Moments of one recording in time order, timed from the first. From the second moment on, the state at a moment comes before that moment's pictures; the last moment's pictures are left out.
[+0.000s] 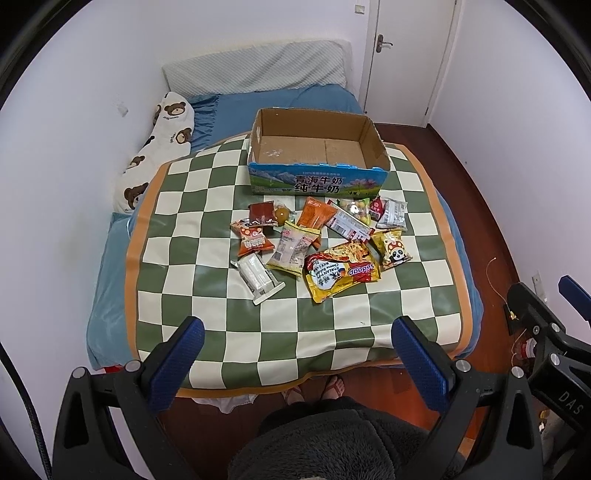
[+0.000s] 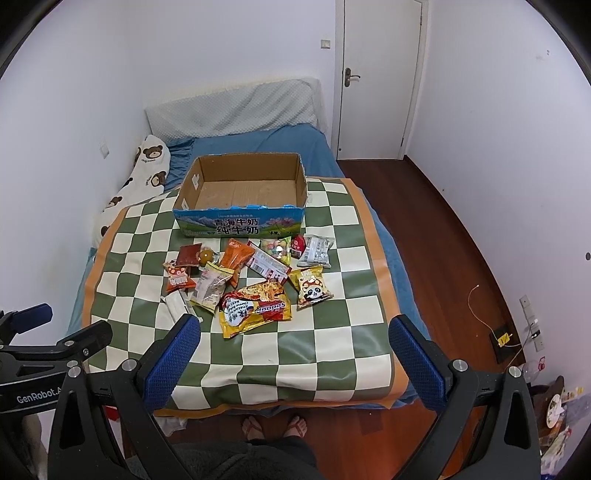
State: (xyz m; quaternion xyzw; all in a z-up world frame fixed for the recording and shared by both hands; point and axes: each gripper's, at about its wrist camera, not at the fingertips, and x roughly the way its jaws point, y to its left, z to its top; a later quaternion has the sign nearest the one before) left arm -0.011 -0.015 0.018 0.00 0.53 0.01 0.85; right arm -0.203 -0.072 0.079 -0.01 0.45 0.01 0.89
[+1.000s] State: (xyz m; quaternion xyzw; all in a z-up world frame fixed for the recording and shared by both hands) left arm -0.015 -0.009 0.020 -0.01 0.52 0.02 0.85; right arm -0.203 -0.067 0.081 -0.02 0.44 0.02 0.90
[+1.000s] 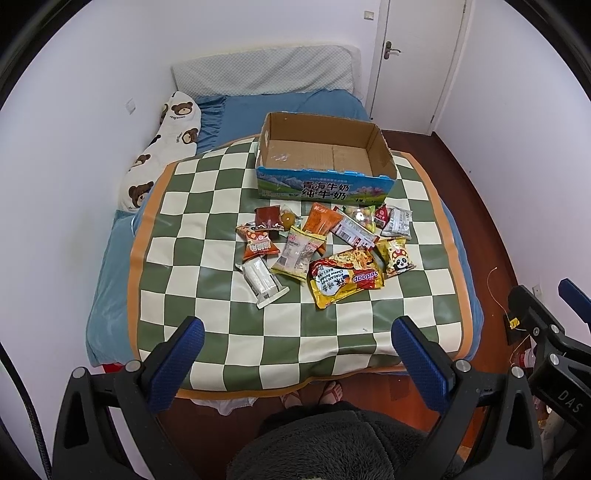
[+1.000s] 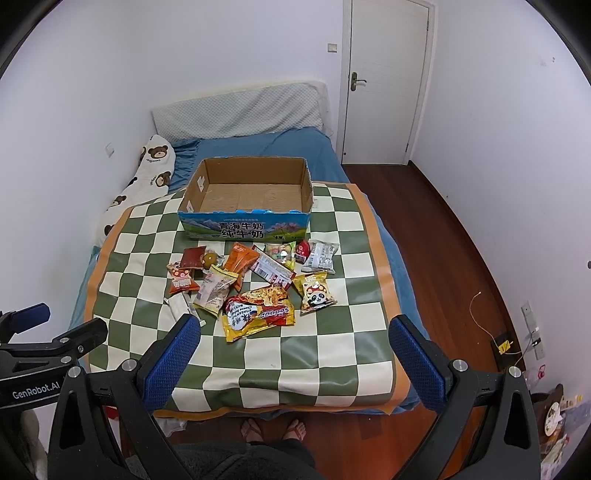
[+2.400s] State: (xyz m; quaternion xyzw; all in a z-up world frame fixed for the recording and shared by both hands) left arm 0.153 -0.086 -0.227 0.25 0.62 -0.05 0.74; right arm -0.037 -0.129 -0.178 0.07 0.62 0.02 0.78
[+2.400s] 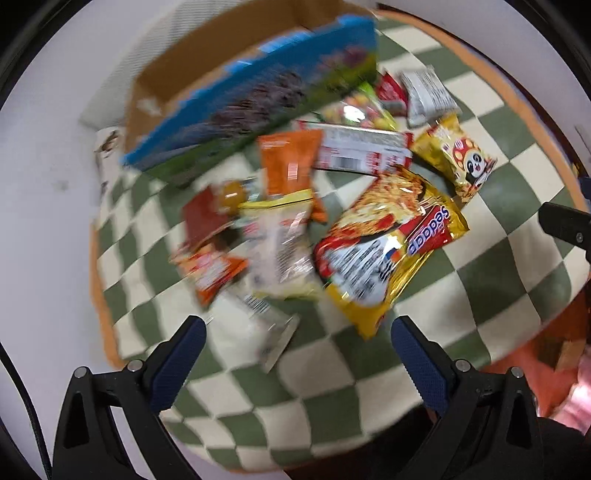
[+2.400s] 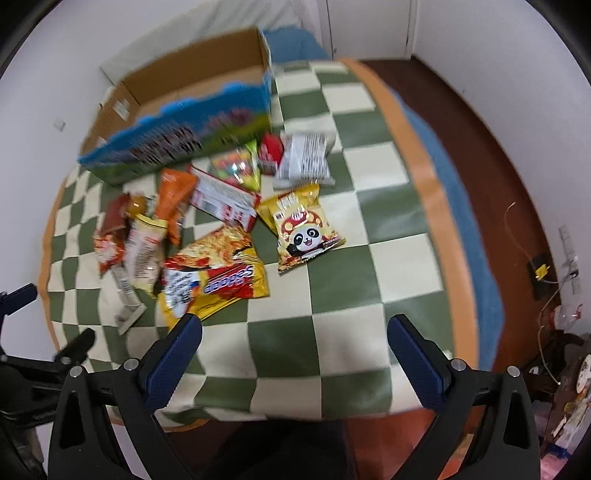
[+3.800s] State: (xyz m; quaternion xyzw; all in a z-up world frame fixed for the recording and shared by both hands) left arm 0.237 -0.075 -0.319 0.13 0.74 -0.15 0.65; right arm 0.108 -0.126 -0.289 0.01 0.70 0.06 0.71
